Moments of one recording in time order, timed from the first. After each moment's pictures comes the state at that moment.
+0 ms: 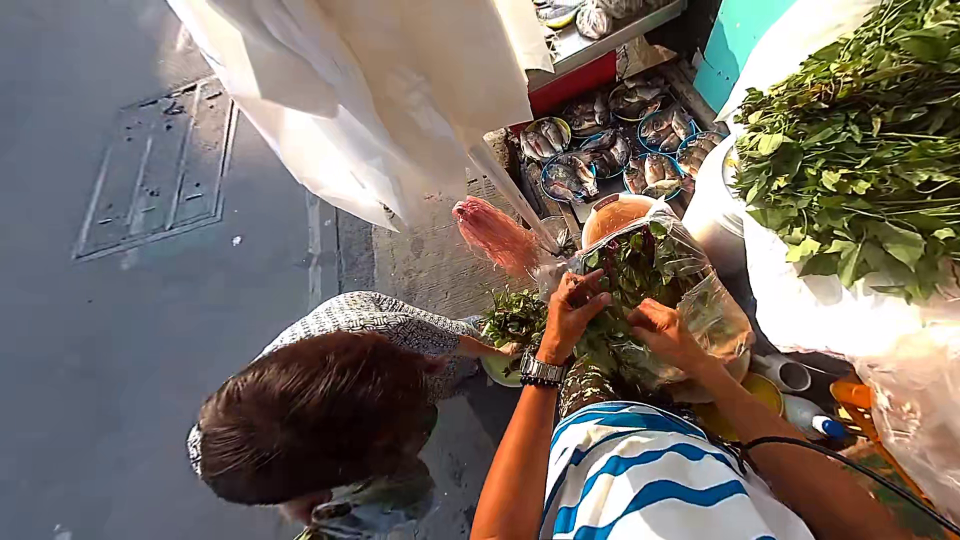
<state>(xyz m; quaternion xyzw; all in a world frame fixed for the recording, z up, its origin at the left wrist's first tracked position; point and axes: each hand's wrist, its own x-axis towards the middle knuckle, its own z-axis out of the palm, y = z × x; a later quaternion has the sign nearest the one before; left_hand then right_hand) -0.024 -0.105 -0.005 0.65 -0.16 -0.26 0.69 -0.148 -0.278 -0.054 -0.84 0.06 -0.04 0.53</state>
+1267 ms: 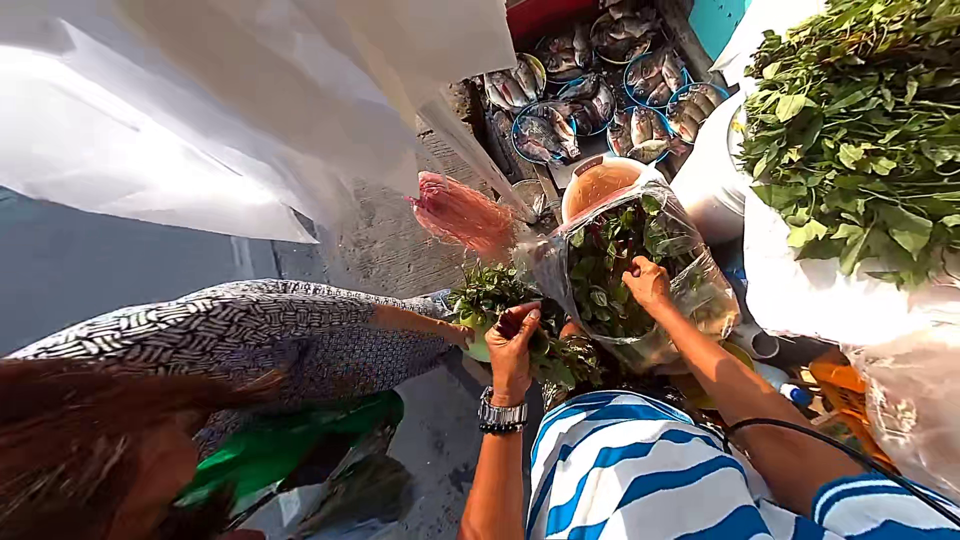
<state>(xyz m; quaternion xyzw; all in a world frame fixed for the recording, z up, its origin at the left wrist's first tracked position) -0.036 -0.043 -0.031 0.63 0.07 -0.17 0.75 -0.074 -0.304 -0.129 -0.82 0.39 0.14 0.39</state>
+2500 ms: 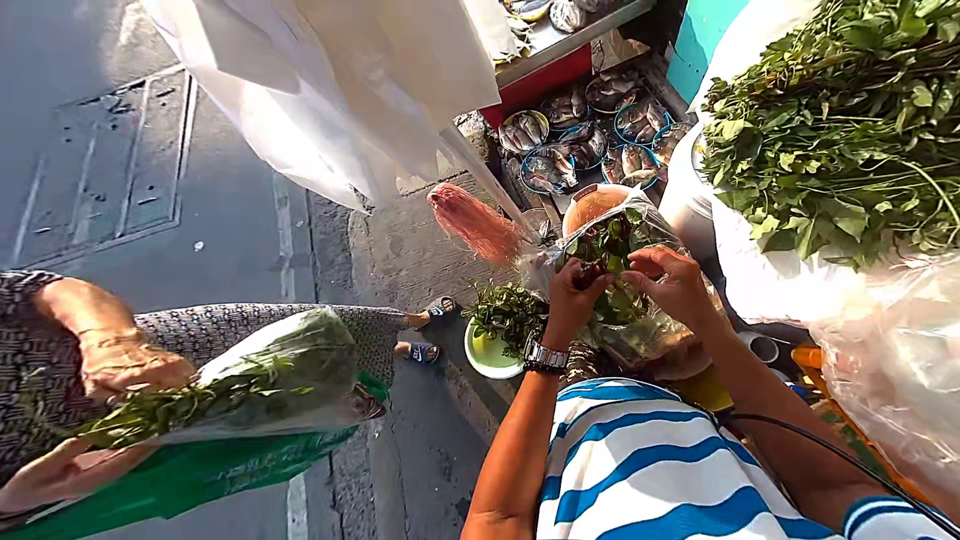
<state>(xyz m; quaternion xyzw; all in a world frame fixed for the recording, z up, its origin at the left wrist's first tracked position) -0.050 -0.136 0.006 0.72 -0.26 -0.17 0.62 -0.147 -0.309 0.013 -0.86 0.09 -0.19 0.47</state>
